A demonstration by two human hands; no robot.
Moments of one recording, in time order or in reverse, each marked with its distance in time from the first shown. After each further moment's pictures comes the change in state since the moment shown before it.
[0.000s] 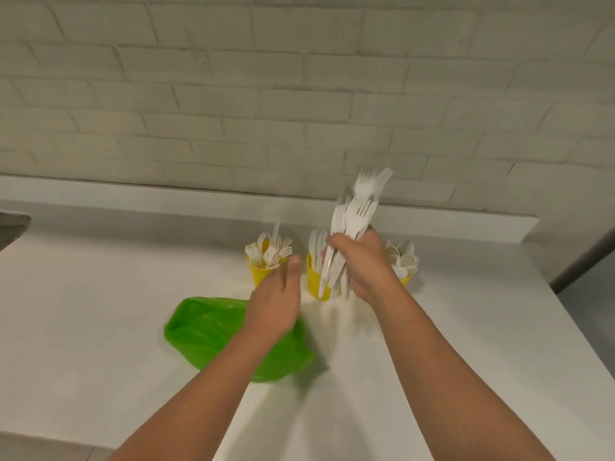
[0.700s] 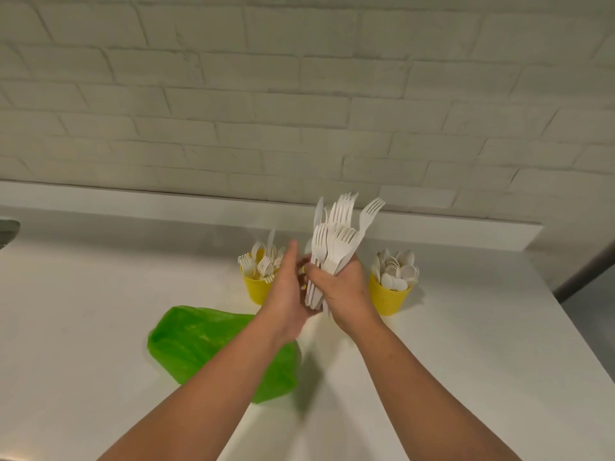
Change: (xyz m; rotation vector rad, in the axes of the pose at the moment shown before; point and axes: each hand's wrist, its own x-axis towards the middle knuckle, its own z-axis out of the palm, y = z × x) left_hand 0.034 0.035 0.019 -0.977 -0.255 -0.400; right_hand -0.004 0.036 0.008 -0.157 -0.070 -0.169
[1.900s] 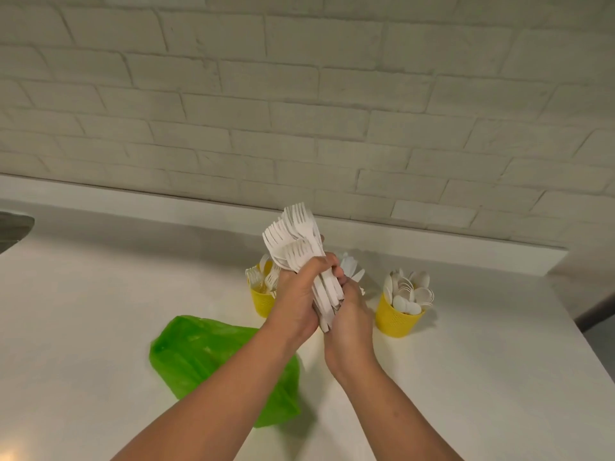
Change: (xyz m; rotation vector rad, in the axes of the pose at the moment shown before) left_hand 0.005 0.018 0.019 -0.355 -0.137 0.307; right_hand -0.013 -0.008 0.024 0.455 0.256 0.350
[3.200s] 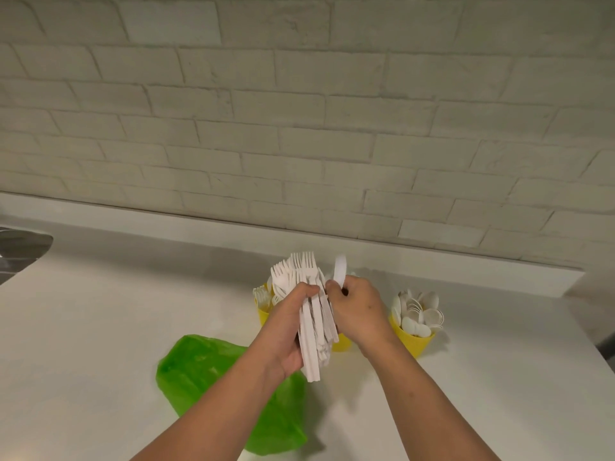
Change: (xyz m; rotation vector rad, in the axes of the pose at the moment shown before) left_hand -0.008 0.014 -0.029 0.134 0.190 -0.365; right_hand 0.035 -0.042 0.003 -1.012 -0.206 -0.301
